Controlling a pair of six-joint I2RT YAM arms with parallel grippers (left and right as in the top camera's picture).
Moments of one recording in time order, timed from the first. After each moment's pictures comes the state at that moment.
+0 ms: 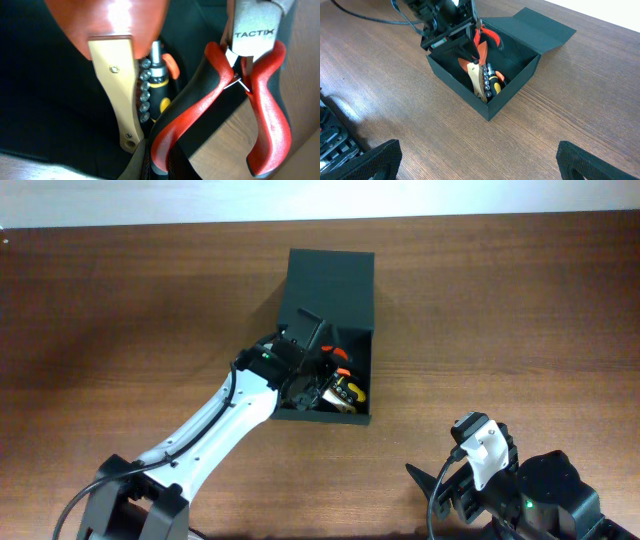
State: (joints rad) left arm -0.57 1.62 1.16 -0.65 0.15 -1.37; right arm 0.65 0.47 0.88 -0.99 -0.04 0.03
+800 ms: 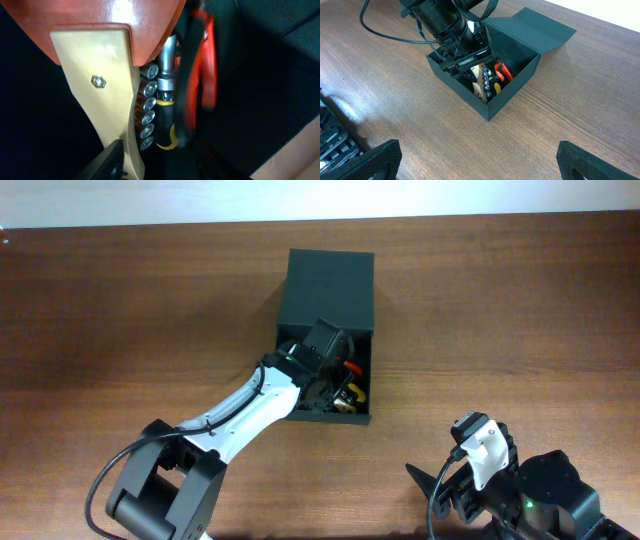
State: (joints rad) left arm -0.62 1.77 1.13 -0.52 0.15 -1.43; right arm 0.65 0.47 0.88 -0.99 -0.04 0.03
